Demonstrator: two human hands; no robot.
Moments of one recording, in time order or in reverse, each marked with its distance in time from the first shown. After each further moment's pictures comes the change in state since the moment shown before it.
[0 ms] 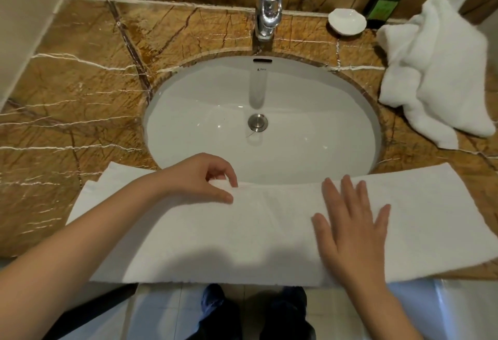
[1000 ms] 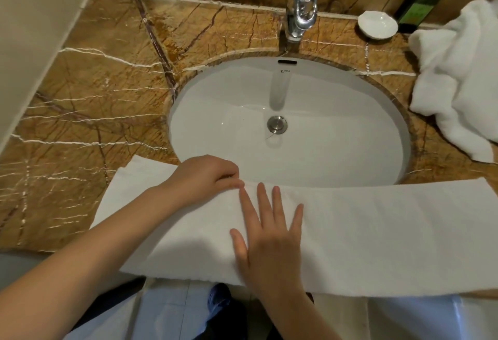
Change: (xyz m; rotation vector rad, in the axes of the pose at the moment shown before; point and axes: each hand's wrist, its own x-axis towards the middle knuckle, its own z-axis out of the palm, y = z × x) left_hand -0.020 -0.023 -0.009 0.449 0.211 0.041; right_hand -0.017 -0.145 0.045 -0.045 -0.052 -0.306
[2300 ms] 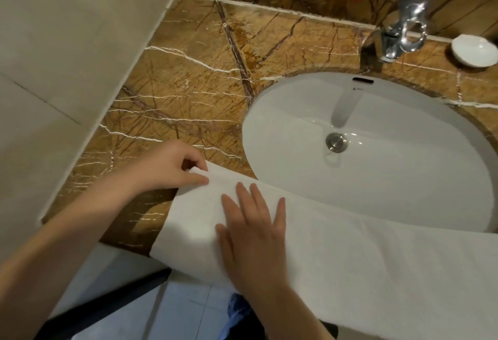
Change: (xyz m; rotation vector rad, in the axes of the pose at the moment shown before) left_hand -0.092 -0.116 -0.088 -0.172 0.034 -0.328; right_hand 0.047 -0.122 0.016 0.088 0.028 -0.209
